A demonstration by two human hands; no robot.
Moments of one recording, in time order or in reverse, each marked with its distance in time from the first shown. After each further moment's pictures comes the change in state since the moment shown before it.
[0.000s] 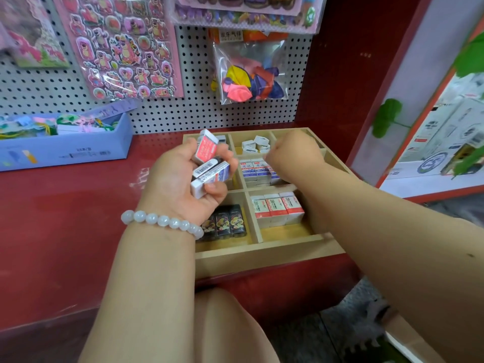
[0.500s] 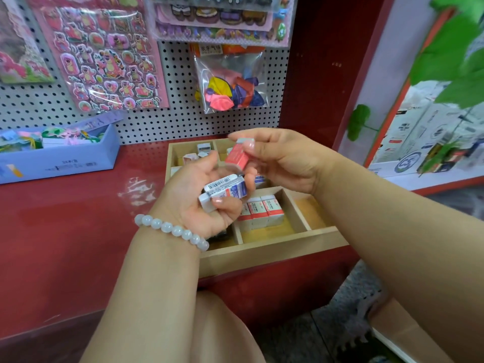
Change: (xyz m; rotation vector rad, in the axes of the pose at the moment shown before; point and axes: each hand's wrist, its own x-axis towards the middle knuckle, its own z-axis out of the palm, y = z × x) left_hand -0.009 -0.018 0.026 -0.048 -0.146 -0.255; right_hand -0.027 0.012 -0.039 1.121 -0.642 -0.199
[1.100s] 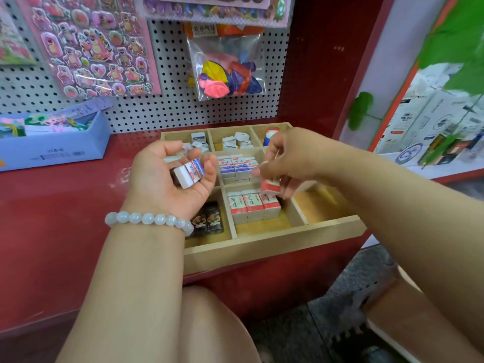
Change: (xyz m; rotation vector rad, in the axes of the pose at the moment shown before) left_hand 0.009 0.008 -0.011 -0.277 0.270 0.293; right_hand -0.013 -0.008 -0.011 -0.916 0.248 0.329
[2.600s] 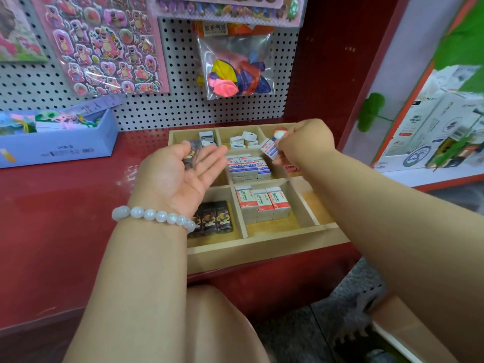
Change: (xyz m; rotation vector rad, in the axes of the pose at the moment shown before) left_hand 0.018 0.005 -0.011 0.124 -0.124 0.112; right_hand 0.046 0.008 0.018 0.376 0.530 0.129
